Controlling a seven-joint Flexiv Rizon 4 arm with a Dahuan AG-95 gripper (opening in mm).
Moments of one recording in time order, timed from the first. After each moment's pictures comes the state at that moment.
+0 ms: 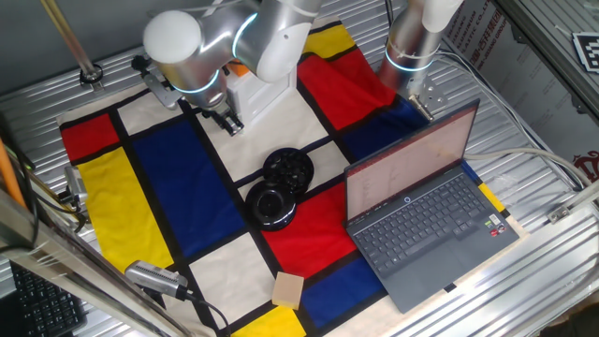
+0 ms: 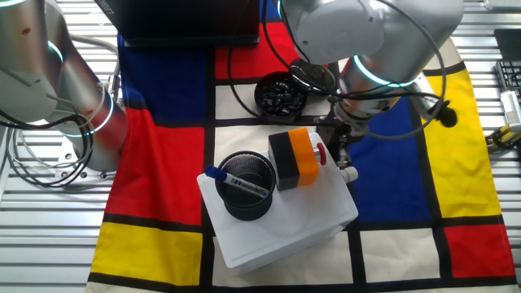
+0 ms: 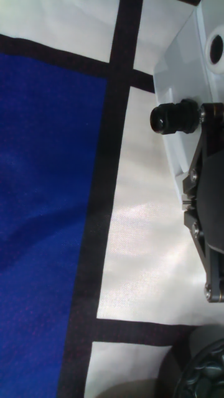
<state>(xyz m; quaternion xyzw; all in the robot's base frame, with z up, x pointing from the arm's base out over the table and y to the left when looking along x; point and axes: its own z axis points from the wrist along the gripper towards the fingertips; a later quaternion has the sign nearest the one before) 0.500 -0.068 0.060 0.10 -0.99 0.06 0.10</state>
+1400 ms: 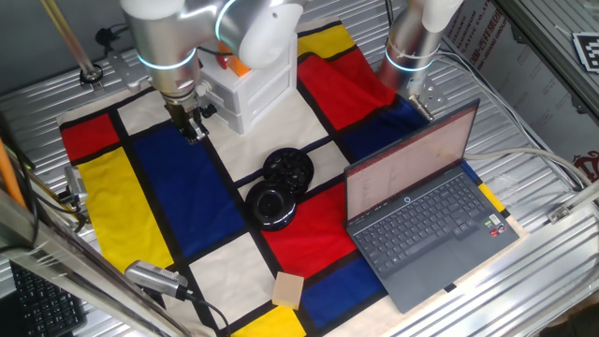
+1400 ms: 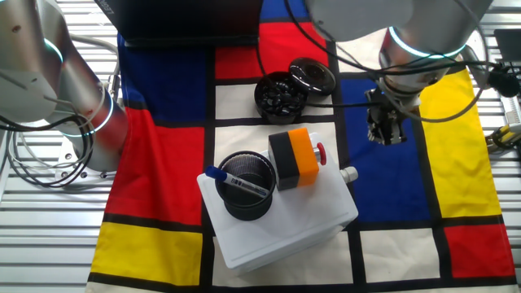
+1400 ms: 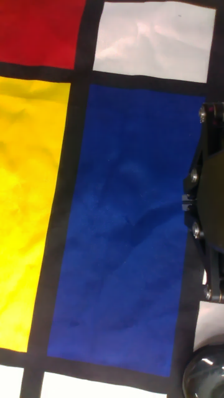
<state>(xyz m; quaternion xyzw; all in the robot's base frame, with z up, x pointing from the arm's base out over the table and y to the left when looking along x) 0.595 -0.037 0.115 0.10 -0.99 0.03 -0.02</state>
